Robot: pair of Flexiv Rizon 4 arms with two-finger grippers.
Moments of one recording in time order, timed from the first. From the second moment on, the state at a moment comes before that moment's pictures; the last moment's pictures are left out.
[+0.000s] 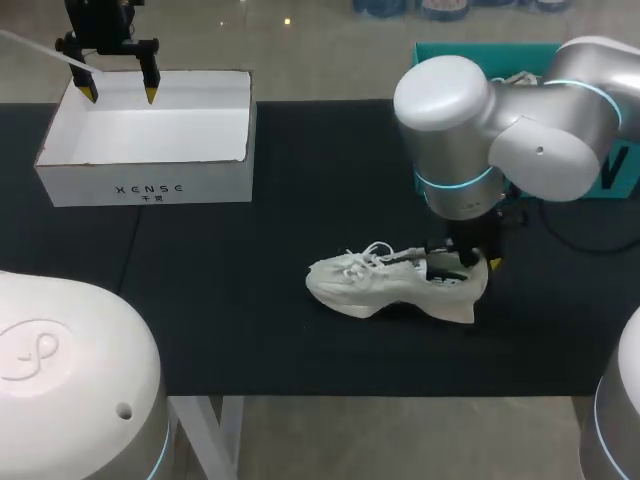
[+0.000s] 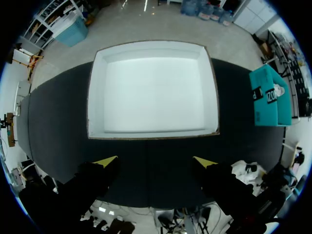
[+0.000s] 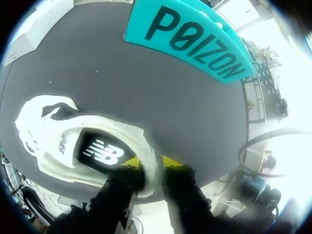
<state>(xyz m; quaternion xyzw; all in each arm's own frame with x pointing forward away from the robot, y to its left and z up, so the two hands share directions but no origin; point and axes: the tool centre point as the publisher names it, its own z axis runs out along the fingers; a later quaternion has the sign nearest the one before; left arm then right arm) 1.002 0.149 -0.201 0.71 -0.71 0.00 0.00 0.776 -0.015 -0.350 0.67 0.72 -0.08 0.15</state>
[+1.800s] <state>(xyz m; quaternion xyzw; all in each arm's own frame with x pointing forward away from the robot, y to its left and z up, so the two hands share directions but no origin) 1.002 0.149 -0.201 0.71 -0.71 0.00 0.00 0.718 -0.053 -0.281 0.25 0.95 0.00 0.17</state>
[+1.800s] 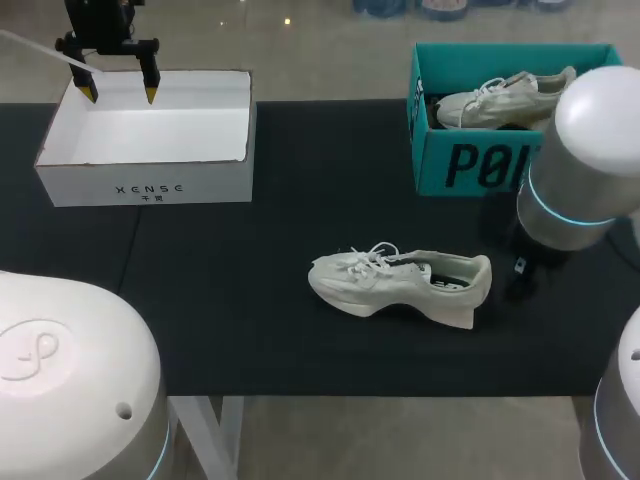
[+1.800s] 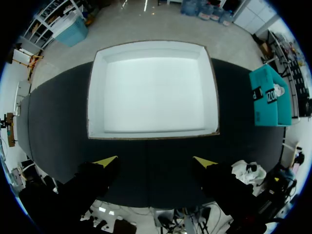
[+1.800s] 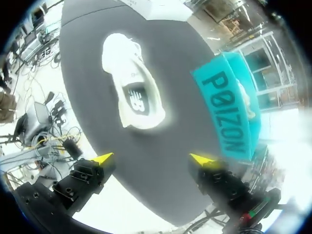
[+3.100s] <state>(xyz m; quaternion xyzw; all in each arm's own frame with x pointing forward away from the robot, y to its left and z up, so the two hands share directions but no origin) 1.002 0.149 -0.201 0.71 -0.71 0.00 0.00 0.733 -0.051 -0.276 -0.03 0.94 0.31 0.12</state>
